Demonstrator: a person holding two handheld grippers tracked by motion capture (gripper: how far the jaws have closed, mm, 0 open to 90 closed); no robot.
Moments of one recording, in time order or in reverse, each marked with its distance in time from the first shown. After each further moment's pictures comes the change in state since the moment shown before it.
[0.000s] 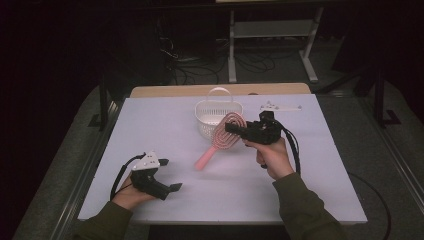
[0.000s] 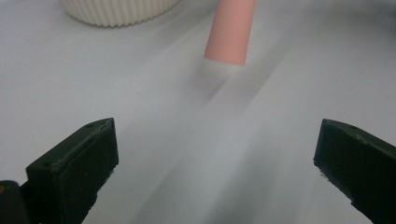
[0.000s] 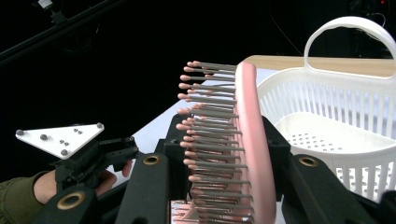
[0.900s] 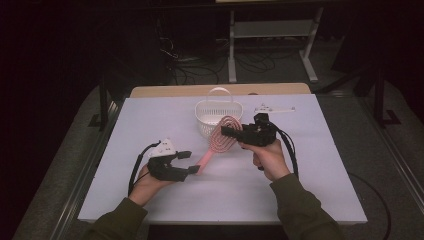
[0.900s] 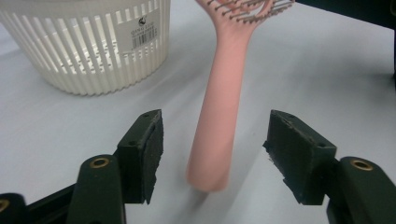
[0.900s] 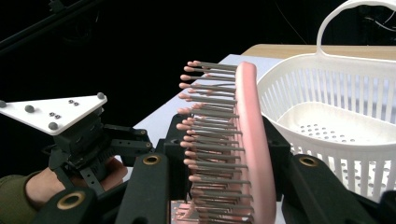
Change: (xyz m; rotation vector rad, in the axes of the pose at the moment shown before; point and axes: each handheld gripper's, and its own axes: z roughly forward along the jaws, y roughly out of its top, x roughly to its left) left arm -0.008 0.048 0.027 -0.093 -0.035 -0.012; right arm 0.002 -0.006 0.011 0.040 0.008 0.001
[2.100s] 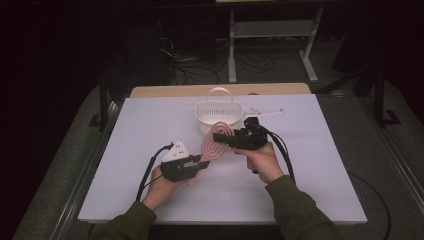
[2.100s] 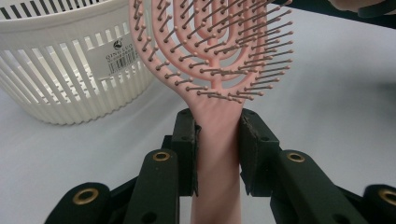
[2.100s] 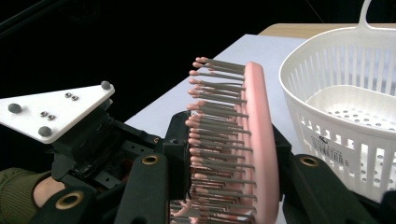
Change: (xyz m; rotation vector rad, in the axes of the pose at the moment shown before) left arm -0.021 0.008 0.028 -0.042 0.034 0.055; right arm 0.007 -0.008 0.019 0.075 0.044 -0.012
